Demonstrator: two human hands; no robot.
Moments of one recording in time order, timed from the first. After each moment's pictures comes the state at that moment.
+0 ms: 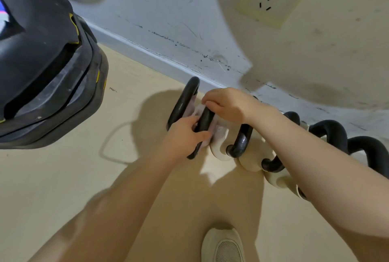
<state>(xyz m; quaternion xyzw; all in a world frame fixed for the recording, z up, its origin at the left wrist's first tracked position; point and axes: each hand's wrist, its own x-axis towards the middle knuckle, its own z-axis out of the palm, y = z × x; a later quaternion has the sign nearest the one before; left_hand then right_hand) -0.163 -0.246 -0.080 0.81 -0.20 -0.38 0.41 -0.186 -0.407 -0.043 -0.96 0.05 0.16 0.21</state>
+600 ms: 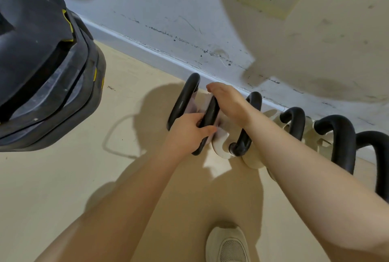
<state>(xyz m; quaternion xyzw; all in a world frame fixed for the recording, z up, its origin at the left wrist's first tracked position) -0.160 -0.254 -0.080 0.81 -0.22 -0.37 0.39 -0.177 -0.389 -0.063 -0.78 0.34 0.10 0.52</state>
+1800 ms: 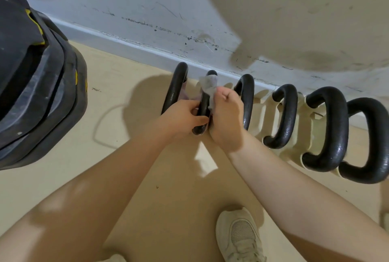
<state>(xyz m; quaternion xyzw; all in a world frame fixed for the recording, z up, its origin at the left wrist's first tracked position) -0.140 -0.260 -0.074 0.77 -0.27 -0.47 0.34 -0.206 -0.337 -0.087 -0.49 0.52 -0.23 0.66</state>
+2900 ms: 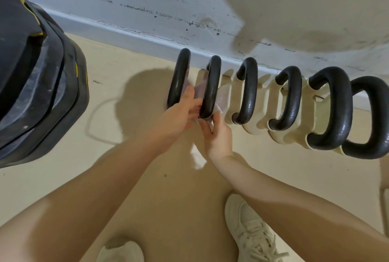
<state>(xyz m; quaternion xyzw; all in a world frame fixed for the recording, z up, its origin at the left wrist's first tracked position) -0.153 -0.220 -0.057 0.67 -0.15 -0.56 0.46 -0.253 -0.266 -0.121 -0.72 0.46 -0.16 0.48</state>
